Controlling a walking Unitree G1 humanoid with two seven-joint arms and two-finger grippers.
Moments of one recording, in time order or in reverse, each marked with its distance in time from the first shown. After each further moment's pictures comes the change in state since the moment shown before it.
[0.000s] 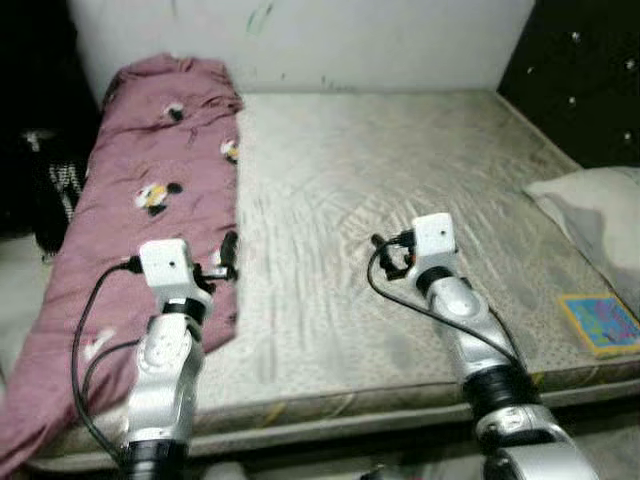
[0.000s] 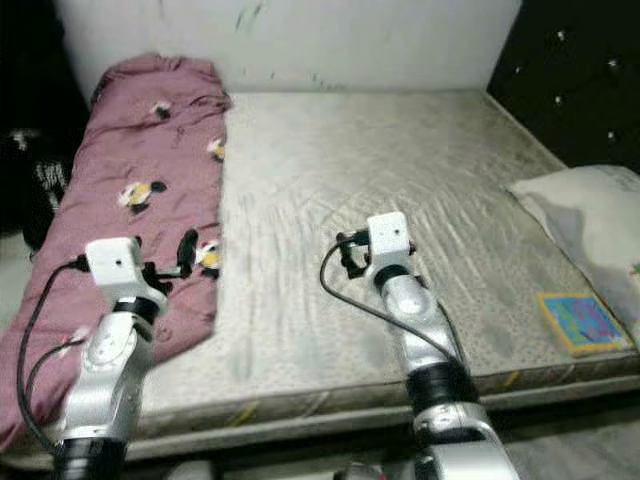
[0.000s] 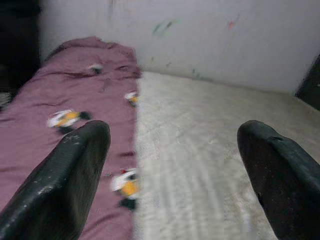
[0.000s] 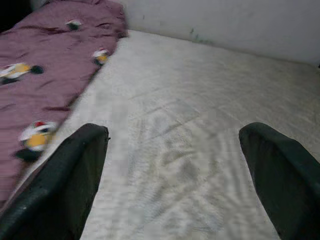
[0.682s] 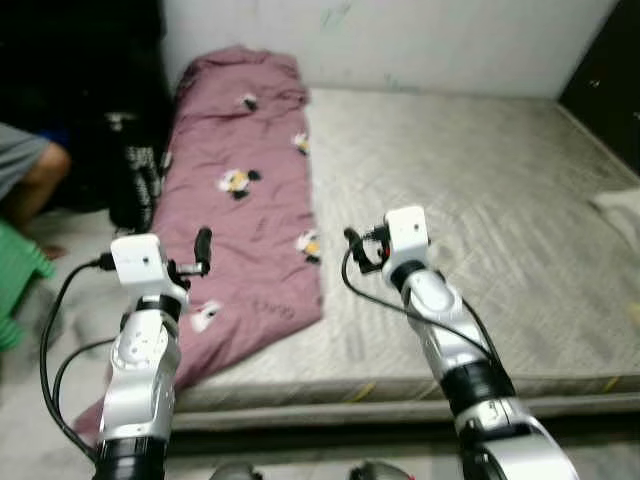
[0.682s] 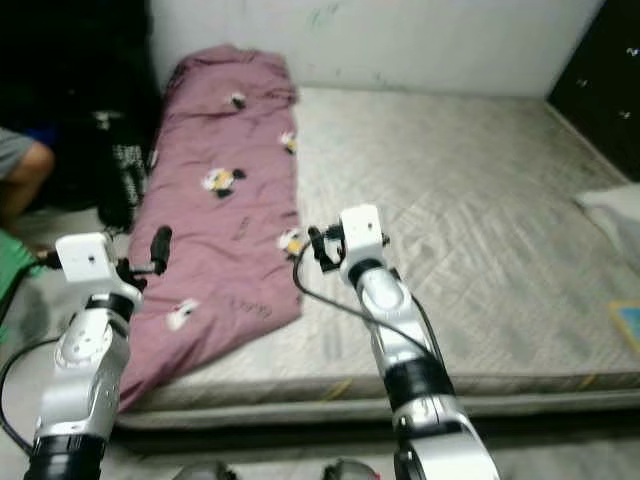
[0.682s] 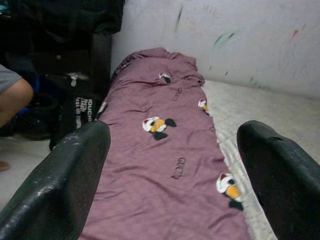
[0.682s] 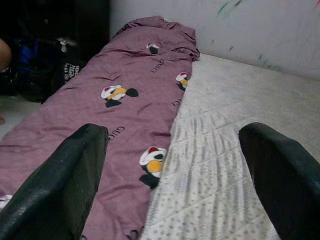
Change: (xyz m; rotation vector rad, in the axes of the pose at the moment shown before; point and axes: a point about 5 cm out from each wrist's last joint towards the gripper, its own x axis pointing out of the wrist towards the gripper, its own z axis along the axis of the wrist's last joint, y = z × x) left arm 0.003 0.014 0.006 0.021 -0.015 0.039; right arm 0.008 0.018 0.017 -0.013 -0.062 0.052
